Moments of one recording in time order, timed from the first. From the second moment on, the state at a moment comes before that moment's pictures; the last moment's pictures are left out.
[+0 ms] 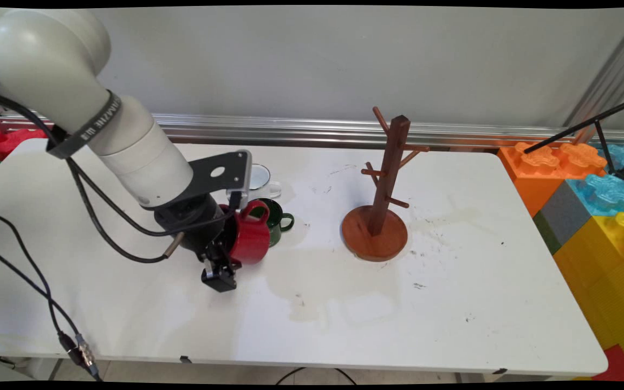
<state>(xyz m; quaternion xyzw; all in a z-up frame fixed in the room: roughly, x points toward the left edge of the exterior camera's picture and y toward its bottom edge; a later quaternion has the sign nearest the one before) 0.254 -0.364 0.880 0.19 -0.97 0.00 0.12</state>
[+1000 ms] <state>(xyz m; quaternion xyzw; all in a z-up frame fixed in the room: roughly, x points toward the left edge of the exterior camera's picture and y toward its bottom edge) 0.232 -0.385 0.838 0.17 -0.98 -0.05 0.05</state>
